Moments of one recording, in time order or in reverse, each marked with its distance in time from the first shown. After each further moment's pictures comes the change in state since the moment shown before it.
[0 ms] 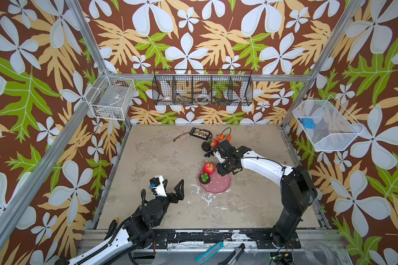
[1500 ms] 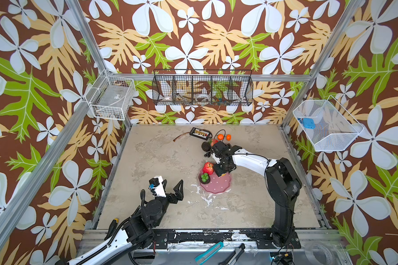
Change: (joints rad) left arm 0.000 -0.020 0.000 -0.035 -0.004 0.000; right arm -0.018 0.177 0.088 0.024 0.034 -0.029
